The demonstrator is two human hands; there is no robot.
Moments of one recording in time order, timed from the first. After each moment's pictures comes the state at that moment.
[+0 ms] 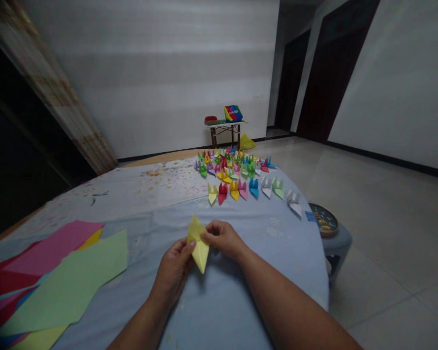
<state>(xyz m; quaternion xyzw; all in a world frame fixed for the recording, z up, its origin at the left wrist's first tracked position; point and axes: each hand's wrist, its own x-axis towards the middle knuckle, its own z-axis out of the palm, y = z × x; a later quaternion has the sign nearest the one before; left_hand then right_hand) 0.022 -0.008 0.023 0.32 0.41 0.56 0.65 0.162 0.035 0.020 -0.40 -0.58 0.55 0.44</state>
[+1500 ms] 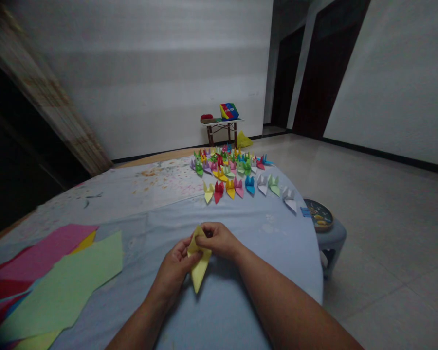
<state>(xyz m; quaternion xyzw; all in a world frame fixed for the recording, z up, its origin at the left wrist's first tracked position) 0.028 -0.016 0.032 0.39 0.44 0.49 0.64 0.163 0.030 0.025 -0.33 -0.58 0.61 0.42</state>
